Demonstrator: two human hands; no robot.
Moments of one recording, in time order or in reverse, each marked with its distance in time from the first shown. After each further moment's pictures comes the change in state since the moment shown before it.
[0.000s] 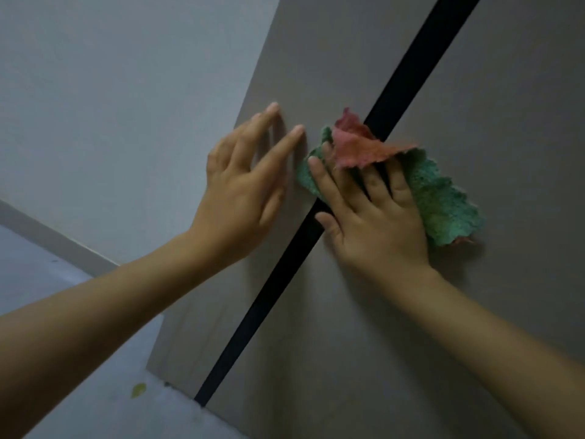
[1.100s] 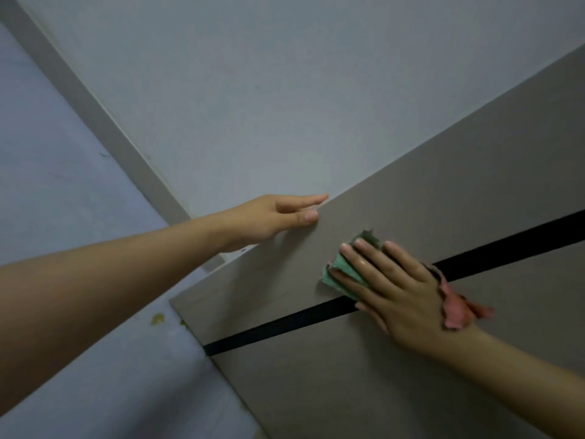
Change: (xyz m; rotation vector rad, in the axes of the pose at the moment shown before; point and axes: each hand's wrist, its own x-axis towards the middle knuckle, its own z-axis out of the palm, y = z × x) left_hand -0.093 -0.109 0.000 -1.216 -0.609 -0.891; right_hand 0.003 -0.055 0.026 0.206 -0.267 -0.764
